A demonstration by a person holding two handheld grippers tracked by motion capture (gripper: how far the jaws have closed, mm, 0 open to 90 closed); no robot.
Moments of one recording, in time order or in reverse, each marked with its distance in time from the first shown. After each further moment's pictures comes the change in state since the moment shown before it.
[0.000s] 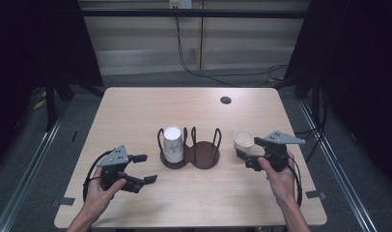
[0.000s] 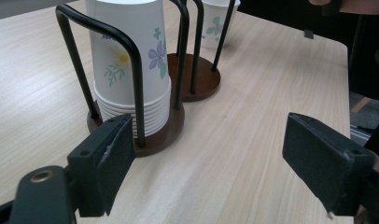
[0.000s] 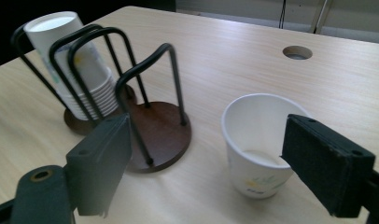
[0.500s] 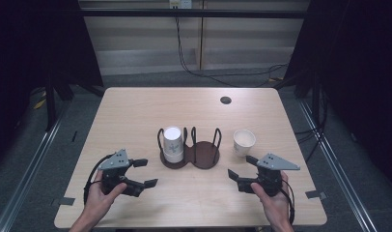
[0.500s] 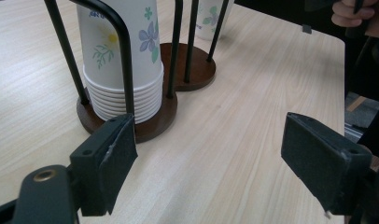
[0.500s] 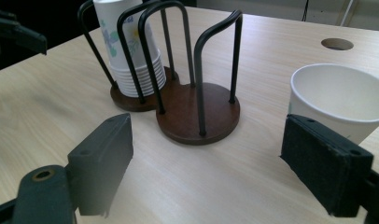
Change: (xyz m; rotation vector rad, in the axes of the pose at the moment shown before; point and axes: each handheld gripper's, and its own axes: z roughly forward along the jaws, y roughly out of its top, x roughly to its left) left arm -0.005 -0.007 0.001 0.037 0.012 -0.007; right arm 0.043 -0.036 -0.015 -0.032 0.056 -0.029
